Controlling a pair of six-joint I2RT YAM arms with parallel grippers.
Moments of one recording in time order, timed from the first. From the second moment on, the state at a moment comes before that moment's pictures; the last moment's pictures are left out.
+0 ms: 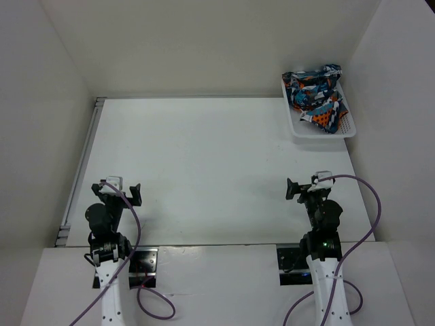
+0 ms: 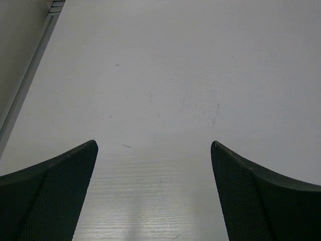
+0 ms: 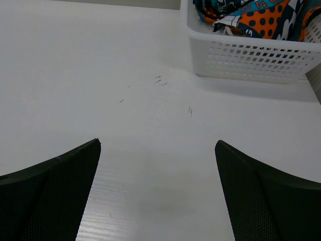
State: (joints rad) left arm 0.31 0.02 0.04 -0.12 0.32 0.07; right arm -0.04 0.00 0.04 -0.07 -0.12 -0.03
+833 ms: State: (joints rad) left arm 0.20 0.27 0.15 0.03 0.91 0.07; right arm 0.05 0.50 0.39 0.14 -0.61 -1.21
